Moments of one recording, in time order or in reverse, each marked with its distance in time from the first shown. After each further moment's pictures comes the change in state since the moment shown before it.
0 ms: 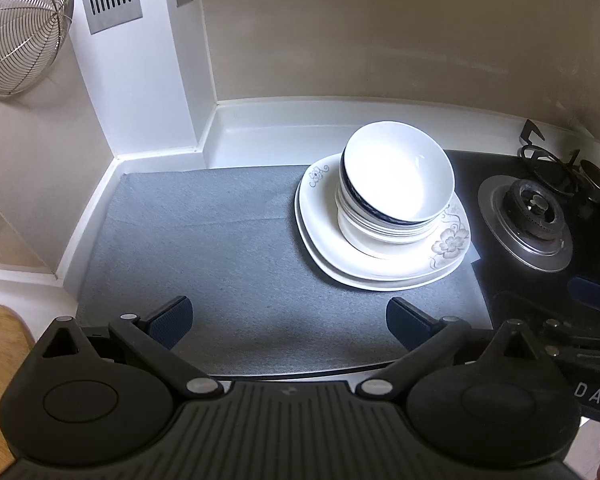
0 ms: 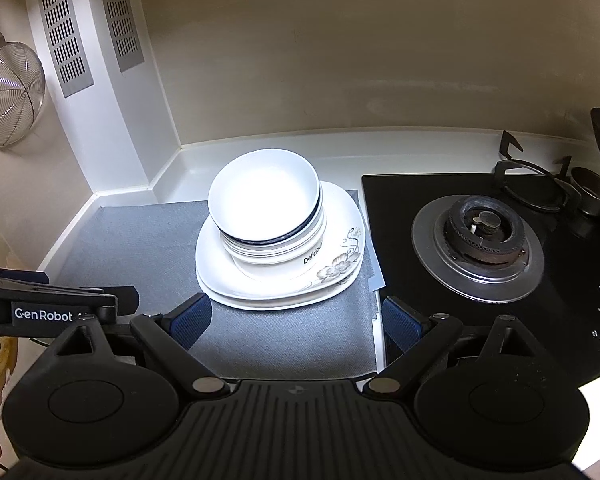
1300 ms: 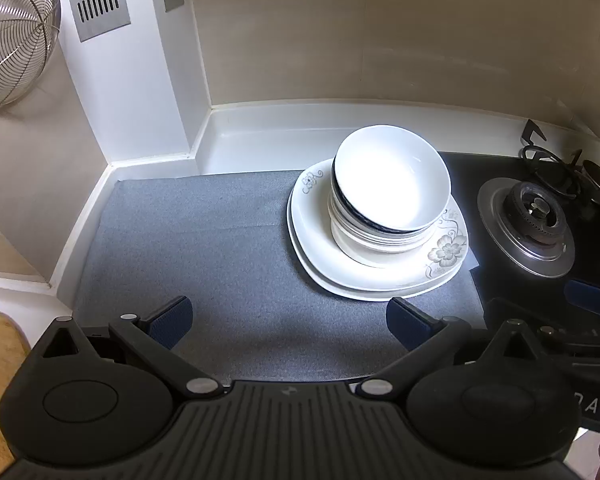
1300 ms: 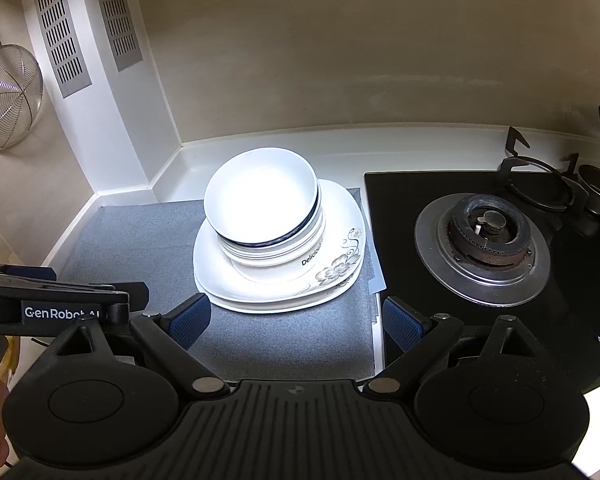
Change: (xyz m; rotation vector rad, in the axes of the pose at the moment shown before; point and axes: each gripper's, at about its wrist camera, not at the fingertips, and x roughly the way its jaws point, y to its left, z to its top) left arm 0.009 -0.010 0.008 0.010 -0.004 0.009; right arm 0.007 -0.008 0.006 0.004 0.014 0.020
